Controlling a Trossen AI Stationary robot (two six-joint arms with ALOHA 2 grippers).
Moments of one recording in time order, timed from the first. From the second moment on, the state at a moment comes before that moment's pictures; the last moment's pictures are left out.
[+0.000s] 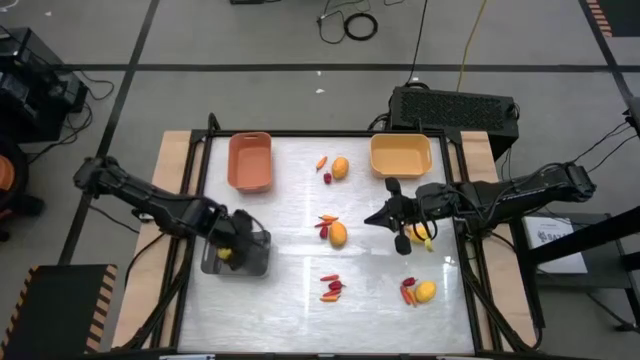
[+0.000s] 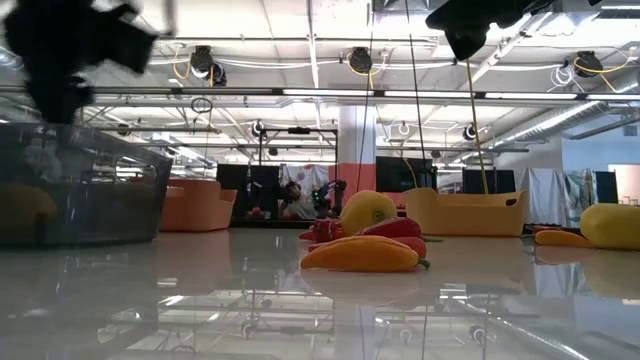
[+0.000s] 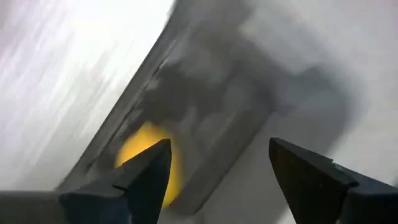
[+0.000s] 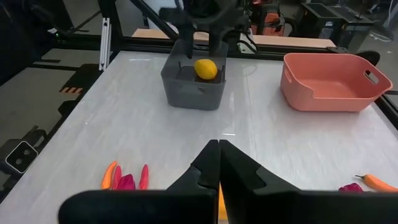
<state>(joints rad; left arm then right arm) -0.33 1.17 0.86 -0.95 0.03 -0.92 0.16 1.01 0.76 -0.13 0.06 0.04</state>
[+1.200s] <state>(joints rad) -0.02 2.04 1.66 -0.58 0.21 0.37 0.19 1.01 0.76 -0.34 0.10 0.51</state>
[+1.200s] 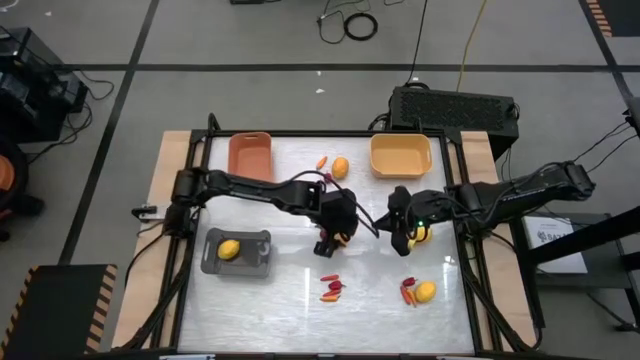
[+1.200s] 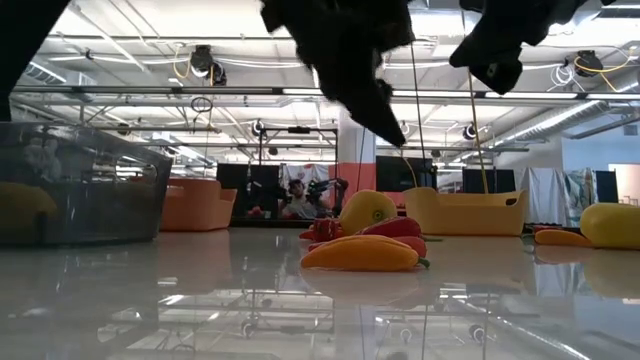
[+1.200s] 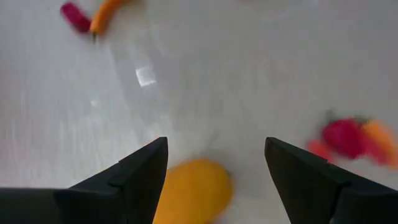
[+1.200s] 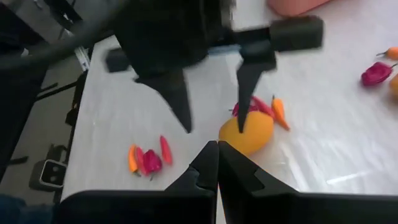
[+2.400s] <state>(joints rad) 0.00 2.14 1.65 -0.70 0.10 0.93 0.24 1.01 0.76 -0.32 0.11 0.54</state>
